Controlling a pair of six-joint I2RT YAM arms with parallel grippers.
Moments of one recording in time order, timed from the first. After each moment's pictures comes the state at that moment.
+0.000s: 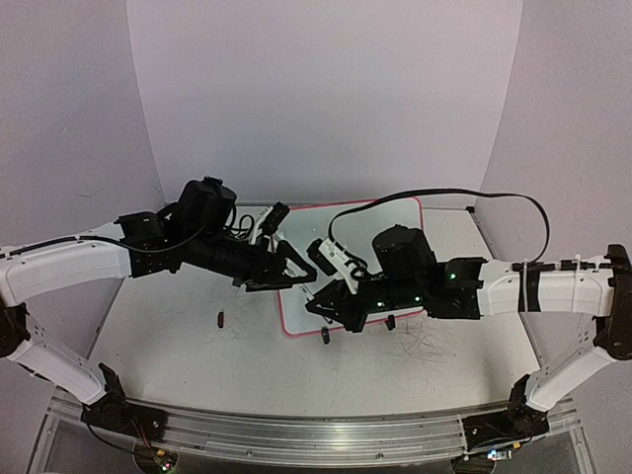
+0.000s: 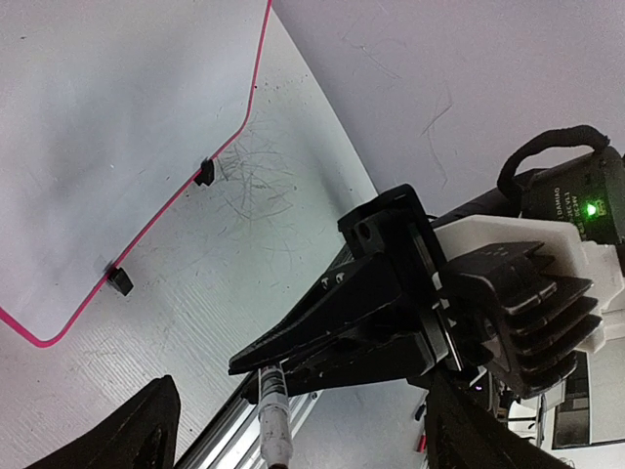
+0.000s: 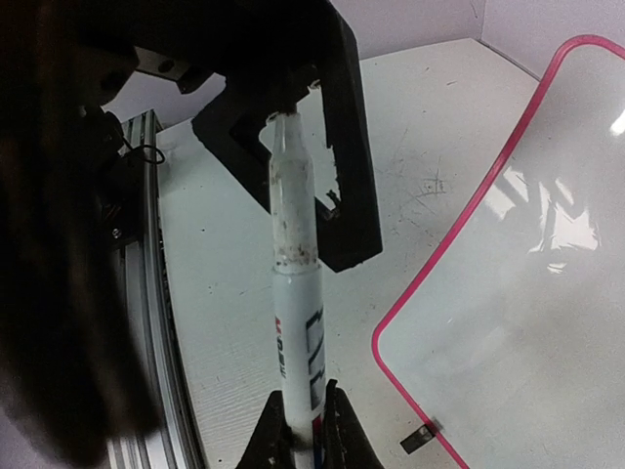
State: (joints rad) left arm -0.94 1.35 1.14 -0.33 0.49 -0.71; right arm 1.05 1.47 1.01 -0.04 -0.24 0.03
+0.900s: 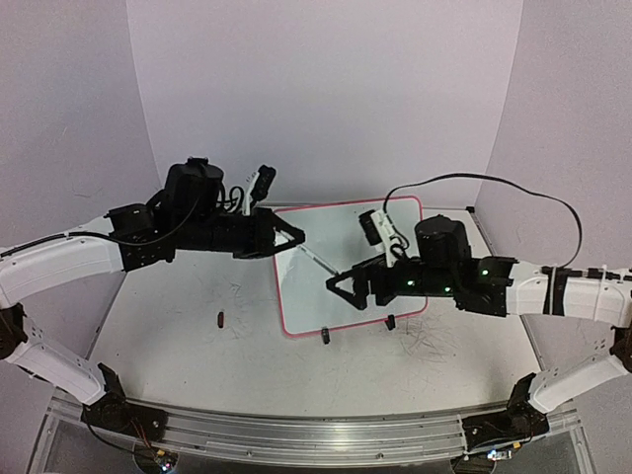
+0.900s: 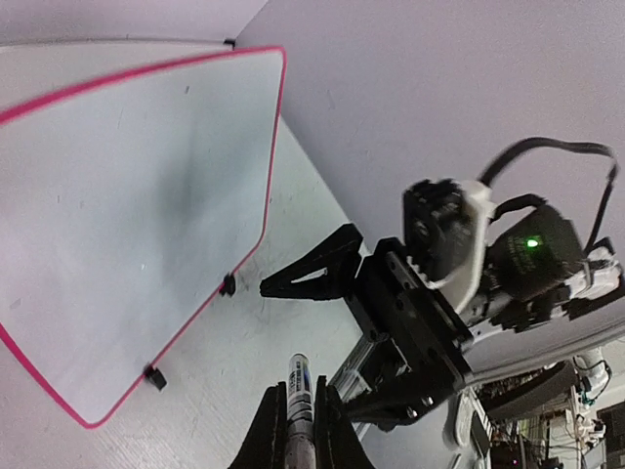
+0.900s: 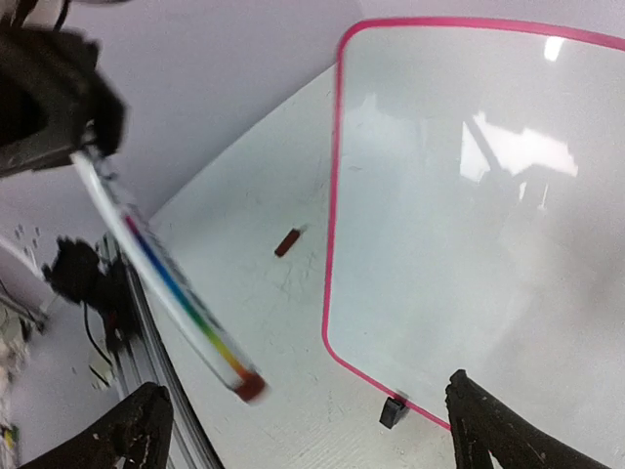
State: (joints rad) left arm -0.93 1.33 1.18 -0.23 0.28 -0.69; right arm 0.93 1.33 0.90 0.02 -0.19 0.33
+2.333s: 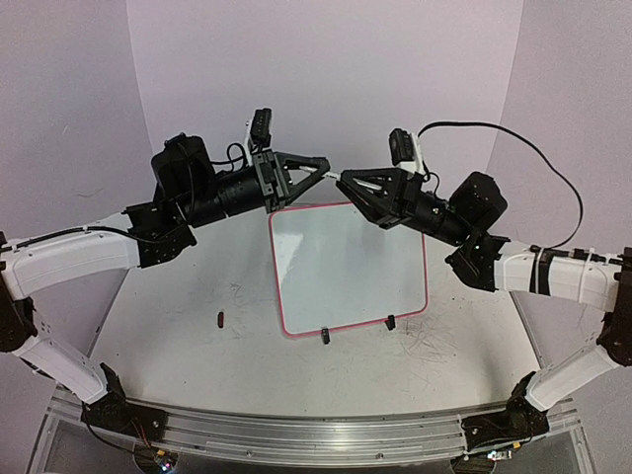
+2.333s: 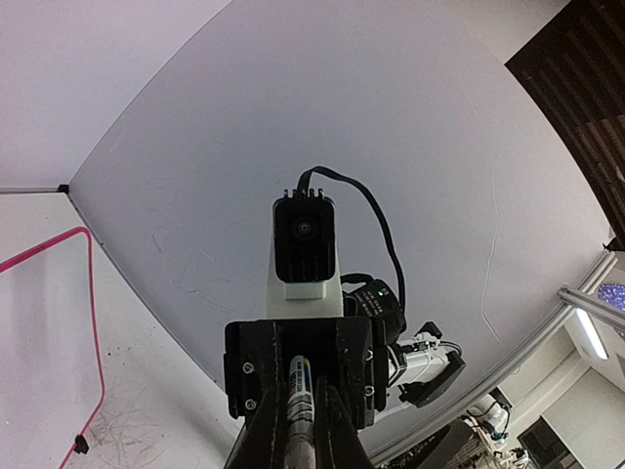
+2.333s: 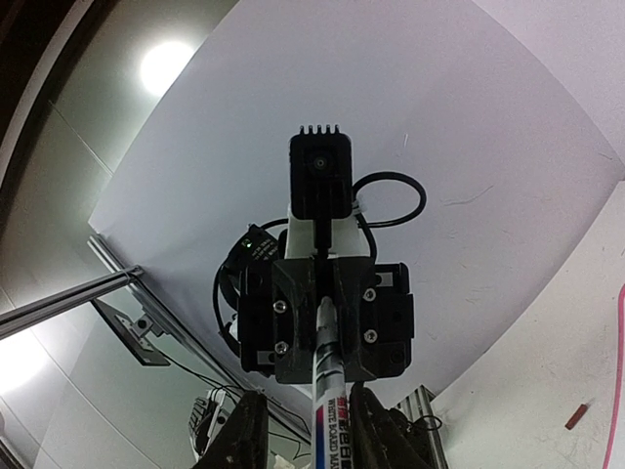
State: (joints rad) left arm -0.93 1.41 1.23 0.39 0.35 -0.90; right arm 0.76 1.42 0.99 0.87 -0.63 1.14
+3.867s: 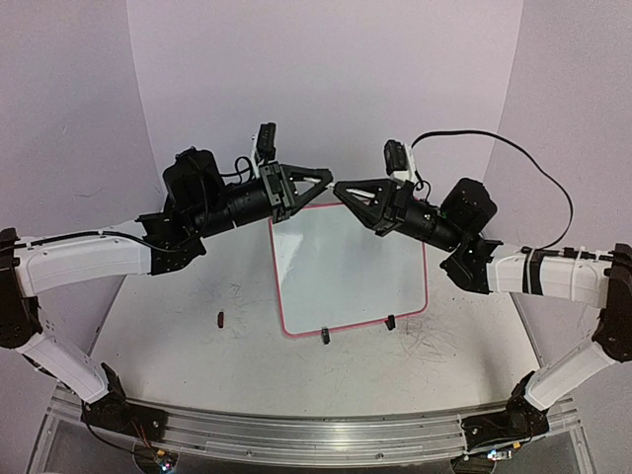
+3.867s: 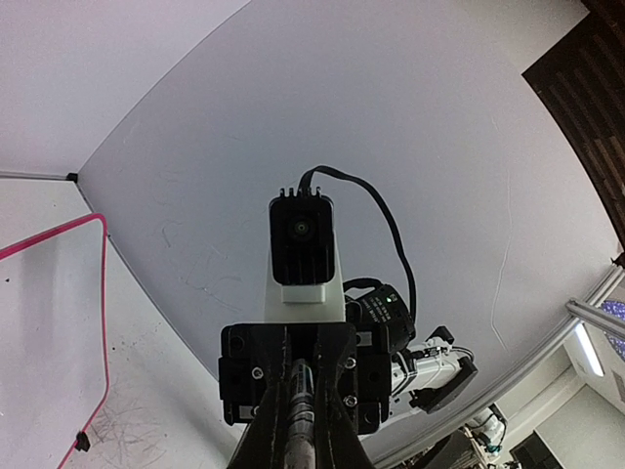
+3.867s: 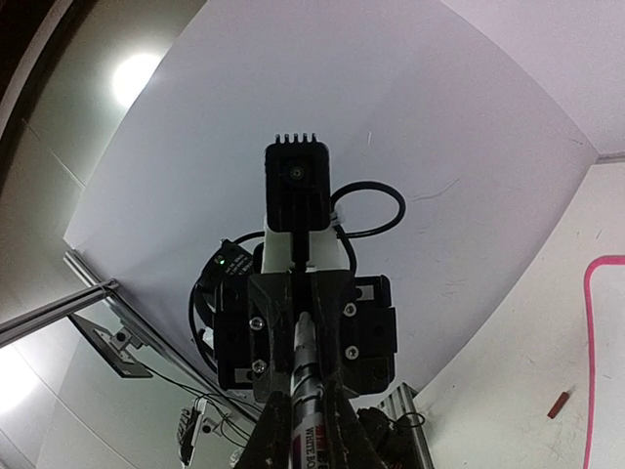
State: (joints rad) left arm -0.93 1.45 1.17 0.48 0.34 -0.94; right arm 0.75 1.46 0.97 0.86 -0.59 1.13
